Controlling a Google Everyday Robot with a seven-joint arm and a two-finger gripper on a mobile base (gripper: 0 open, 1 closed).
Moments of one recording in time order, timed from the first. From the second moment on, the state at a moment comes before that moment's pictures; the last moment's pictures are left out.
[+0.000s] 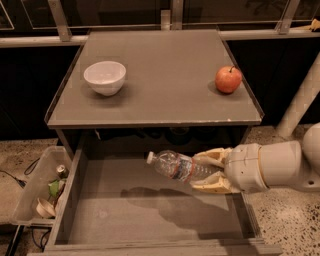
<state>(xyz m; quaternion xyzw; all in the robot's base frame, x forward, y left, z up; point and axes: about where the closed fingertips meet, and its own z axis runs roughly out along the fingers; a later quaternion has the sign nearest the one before) 0.415 -0.110 0.792 -0.61 0.66 0.16 0.40</state>
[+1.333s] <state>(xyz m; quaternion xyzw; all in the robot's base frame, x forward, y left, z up) 0.468 -0.097 0.658 -0.55 0.72 0.20 0.37</state>
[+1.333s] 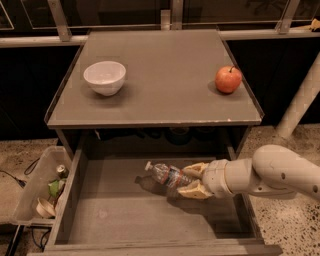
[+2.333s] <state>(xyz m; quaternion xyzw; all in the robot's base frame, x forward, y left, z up) 0.452 -0.072 0.618 -0.56 0.73 0.23 0.33</state>
